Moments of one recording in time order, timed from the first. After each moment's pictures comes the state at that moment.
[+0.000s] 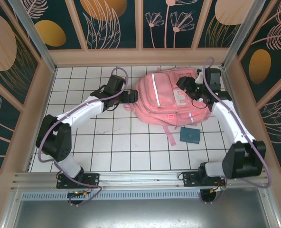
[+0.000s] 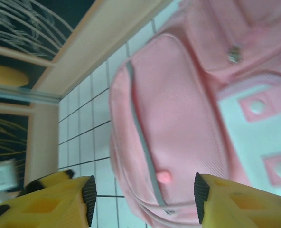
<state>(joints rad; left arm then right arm) -0.54 1.65 1.23 -0.34 -0.02 -0.48 0.11 1.31 1.10 -0.42 -0.43 0.72</state>
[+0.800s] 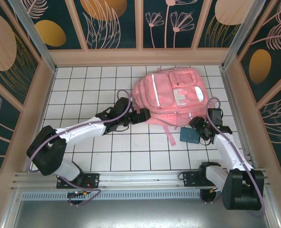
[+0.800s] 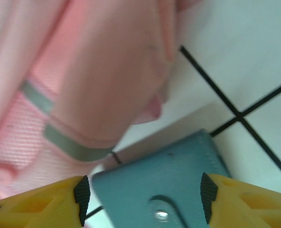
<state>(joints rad) -0.80 1.51 0.90 -0.07 0.14 -0.94 -0.01 1.00 0.51 -0.52 -0.13 0.73</state>
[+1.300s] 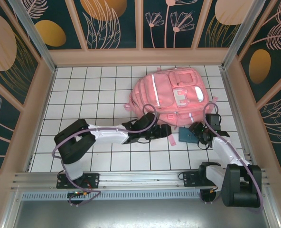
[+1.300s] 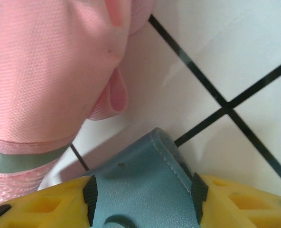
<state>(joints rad) -1.04 1.82 1.00 0.15 0.17 -1.11 -0.02 1.04 0.40 -0.38 -0.16 0.73</state>
